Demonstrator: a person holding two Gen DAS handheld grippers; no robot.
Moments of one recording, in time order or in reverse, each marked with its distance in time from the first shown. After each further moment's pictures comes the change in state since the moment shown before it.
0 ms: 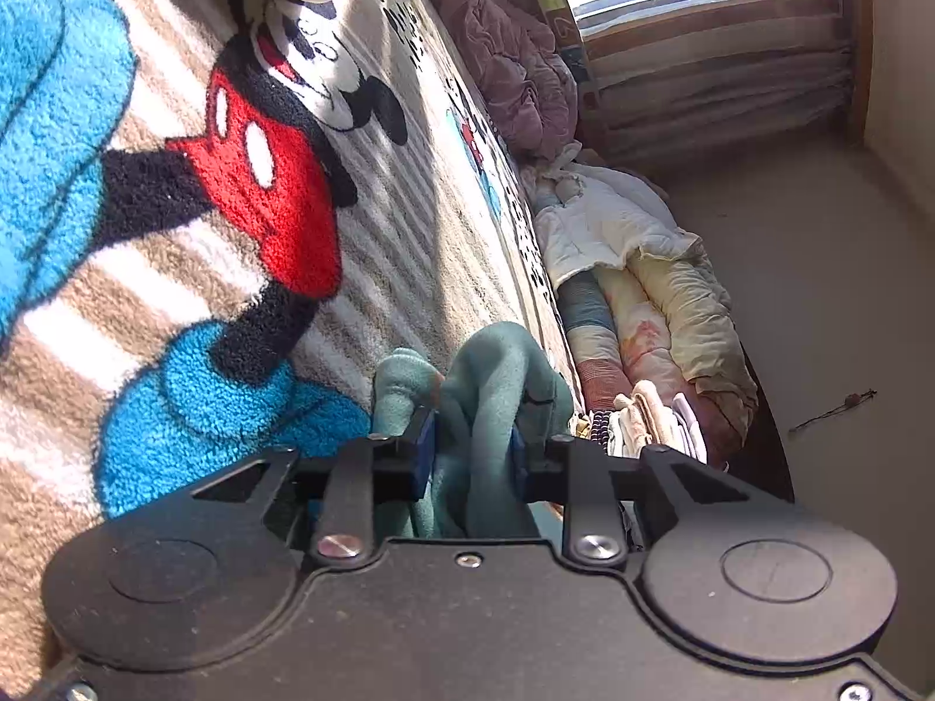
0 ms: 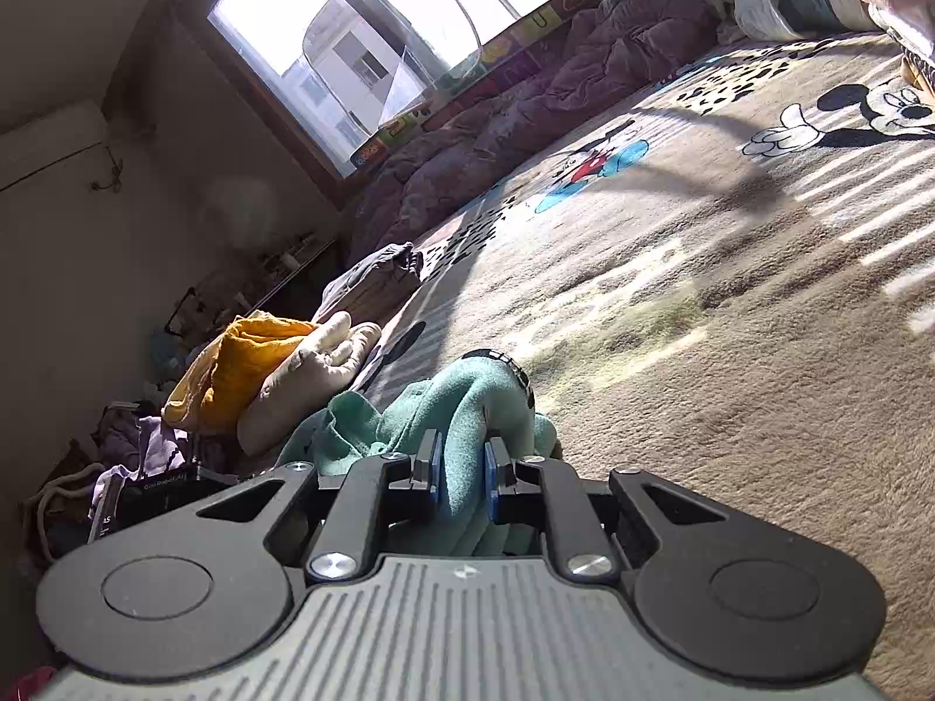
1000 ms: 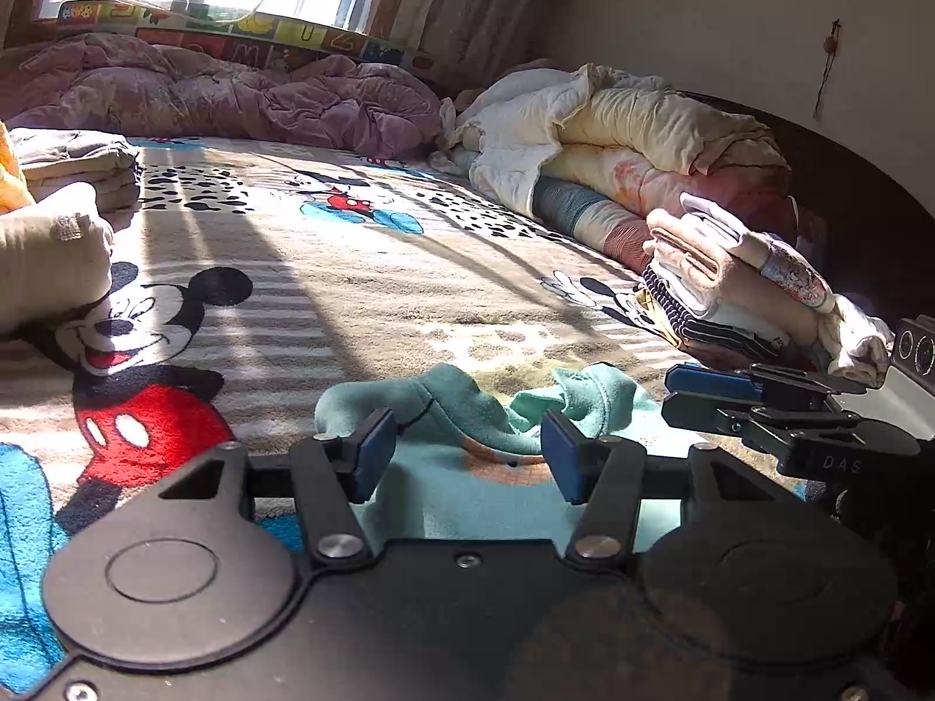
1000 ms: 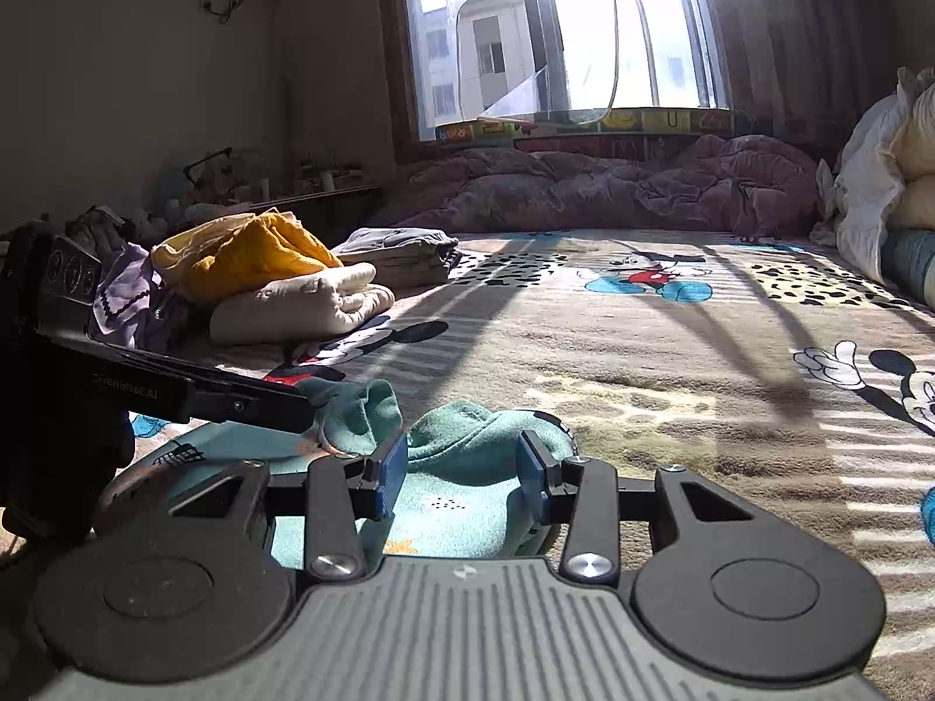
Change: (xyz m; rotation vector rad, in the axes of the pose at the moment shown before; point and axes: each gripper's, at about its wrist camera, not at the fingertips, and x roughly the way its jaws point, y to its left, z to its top) left arm 0.001 -0.098 -0.052 0.838 -0.011 0.161; right arm -0.018 0.070 -0.009 -0.574 -0.034 -0.091
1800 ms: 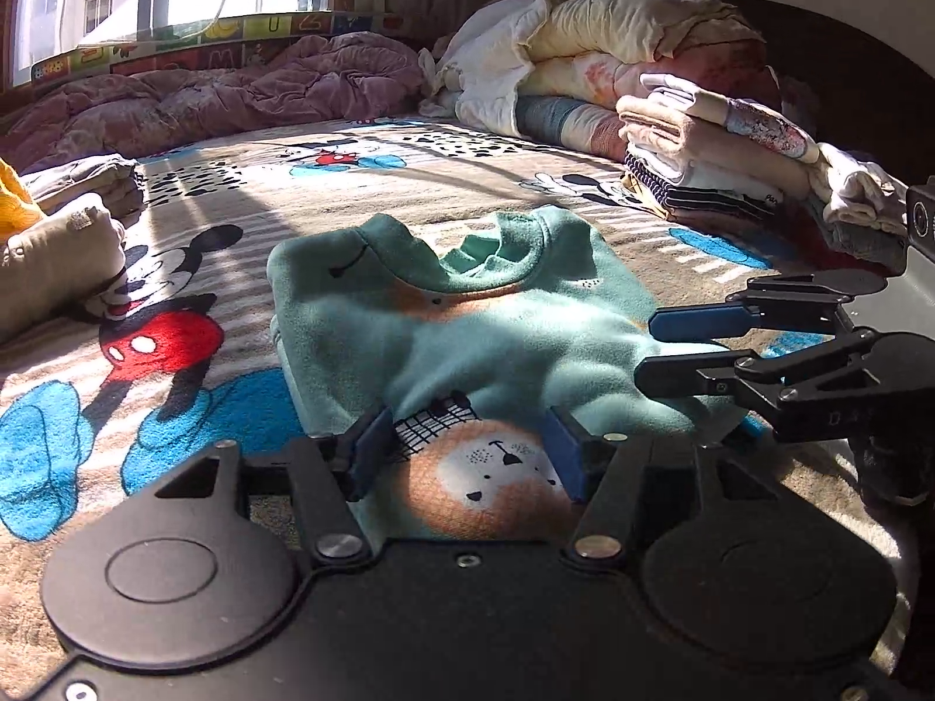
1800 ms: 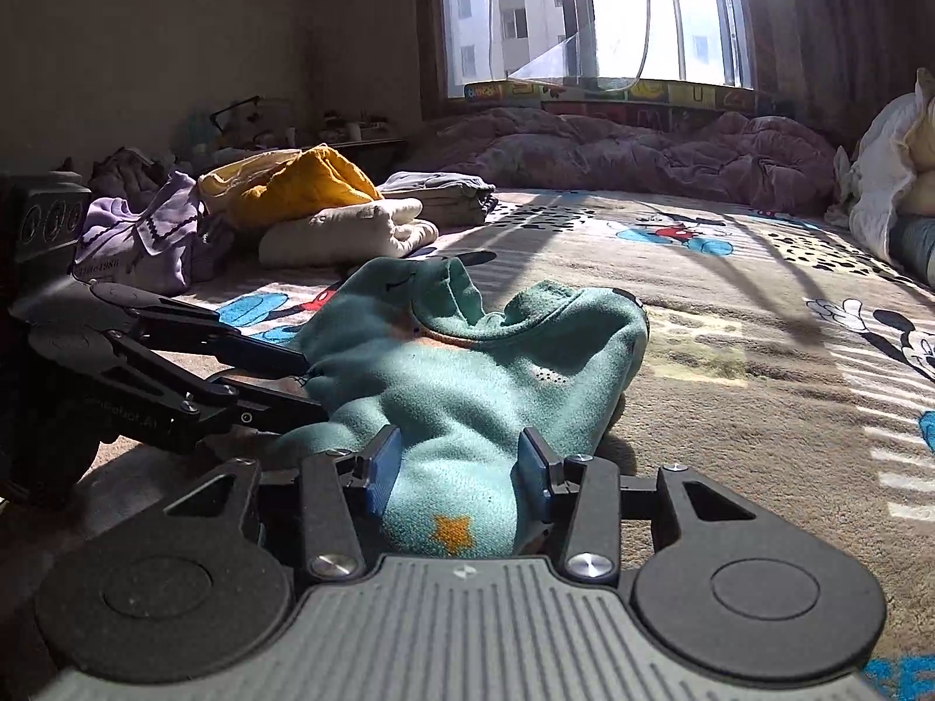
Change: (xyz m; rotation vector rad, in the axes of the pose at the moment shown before) left arm -0.020 -0.050 -0.057 0.150 0.123 0.090; right arm -0.034 0.046 -0.040 -0.040 0.109 0.010
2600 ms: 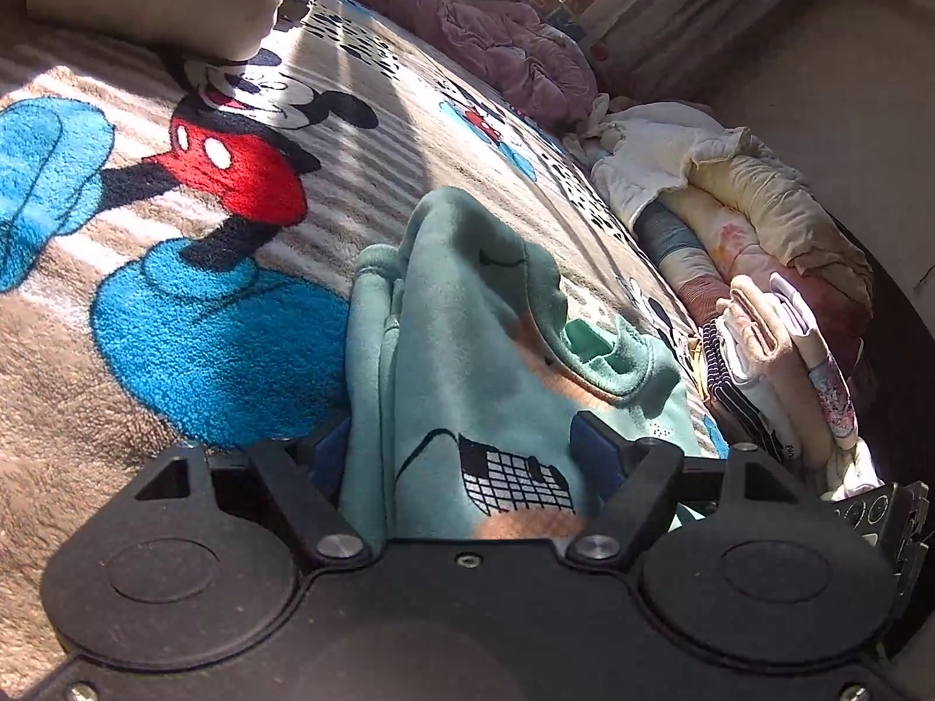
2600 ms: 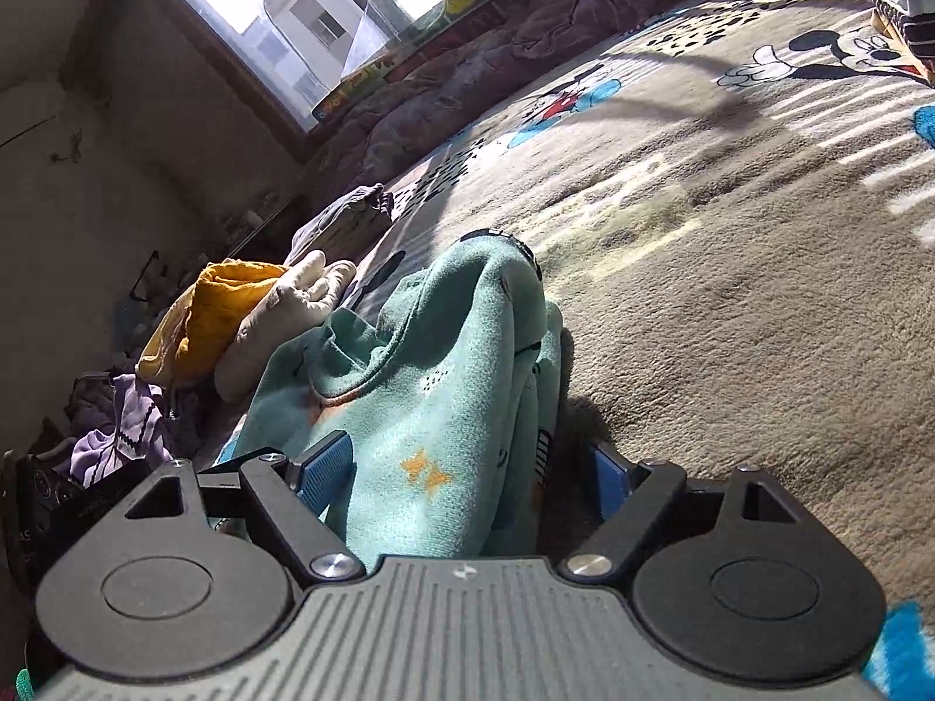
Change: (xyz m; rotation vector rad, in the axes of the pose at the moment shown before) left arm 0.037 0.059 -0.002 -0.694 -0.015 -0.033; right arm 0.065 -0.072 -0.002 0.637 0.060 0.071
